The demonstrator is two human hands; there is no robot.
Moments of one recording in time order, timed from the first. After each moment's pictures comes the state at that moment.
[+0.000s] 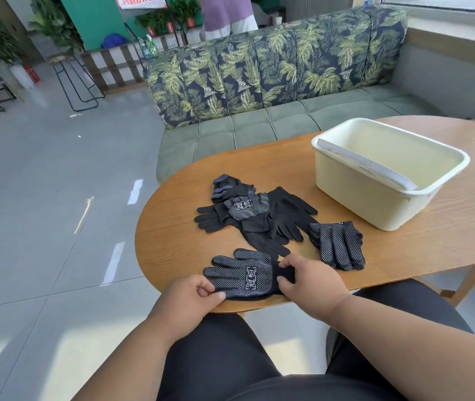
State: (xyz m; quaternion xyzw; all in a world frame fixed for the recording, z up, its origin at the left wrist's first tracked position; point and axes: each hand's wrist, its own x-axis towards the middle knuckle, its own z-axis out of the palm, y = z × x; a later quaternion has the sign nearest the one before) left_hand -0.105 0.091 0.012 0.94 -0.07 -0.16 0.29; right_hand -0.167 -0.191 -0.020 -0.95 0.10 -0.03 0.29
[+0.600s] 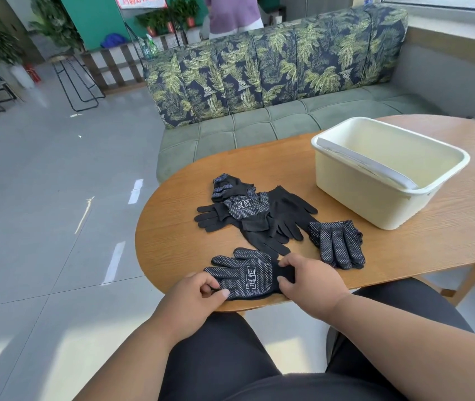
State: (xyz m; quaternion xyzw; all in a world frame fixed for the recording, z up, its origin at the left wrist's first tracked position) left_hand -0.108 0.087 0.012 0.94 -0.12 -0.14 0.28; right_hand -0.170 -0.190 -0.012 -0.95 0.09 -0.03 0.29
